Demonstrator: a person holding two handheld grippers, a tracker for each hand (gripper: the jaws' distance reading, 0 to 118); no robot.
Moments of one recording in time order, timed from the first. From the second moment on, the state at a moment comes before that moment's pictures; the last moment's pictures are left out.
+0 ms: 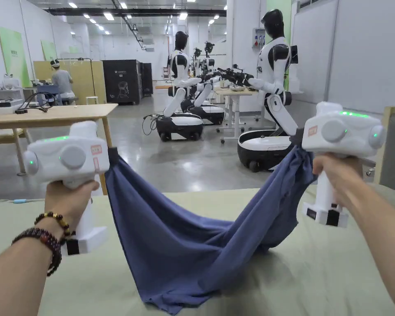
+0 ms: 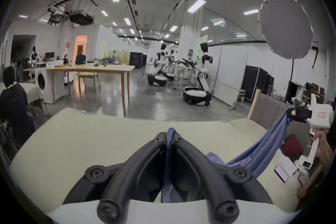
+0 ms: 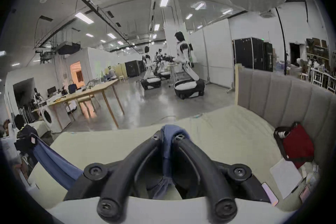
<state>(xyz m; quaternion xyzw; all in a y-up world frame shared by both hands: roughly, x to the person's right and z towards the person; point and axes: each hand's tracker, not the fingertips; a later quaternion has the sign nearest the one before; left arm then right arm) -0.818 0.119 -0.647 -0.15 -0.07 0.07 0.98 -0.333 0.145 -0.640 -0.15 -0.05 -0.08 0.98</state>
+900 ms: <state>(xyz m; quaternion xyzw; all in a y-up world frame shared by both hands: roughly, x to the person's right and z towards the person) -0.925 -0.032 -0.254 -0.21 -0.14 0.12 0.96 -0.267 0.016 -0.209 -0.23 0.10 -0.03 0.97</state>
